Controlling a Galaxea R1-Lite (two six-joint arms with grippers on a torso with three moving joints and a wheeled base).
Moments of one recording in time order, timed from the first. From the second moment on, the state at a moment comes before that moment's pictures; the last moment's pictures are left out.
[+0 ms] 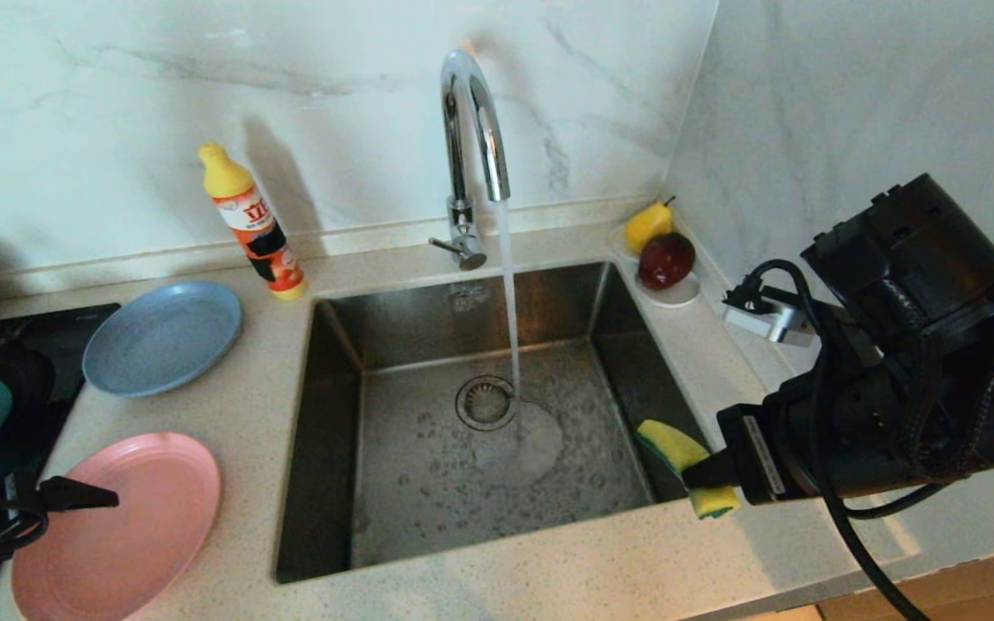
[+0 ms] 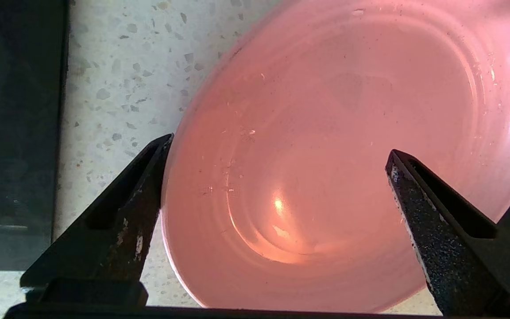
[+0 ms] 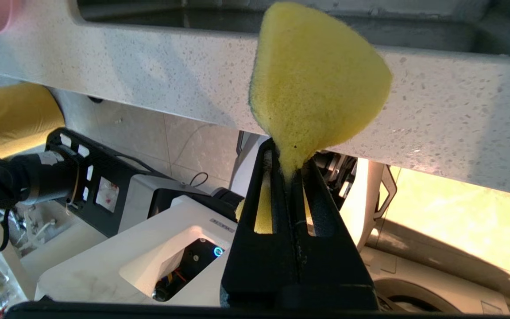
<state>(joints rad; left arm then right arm) 0.73 1.78 -0.86 0.17 -0.54 0.10 0.69 1.56 -1.33 0.61 0.11 0.49</state>
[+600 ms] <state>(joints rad) 0.73 1.79 -0.86 0.13 -0.53 0.10 0.67 1.55 -1.34 0.61 0.11 0.49</state>
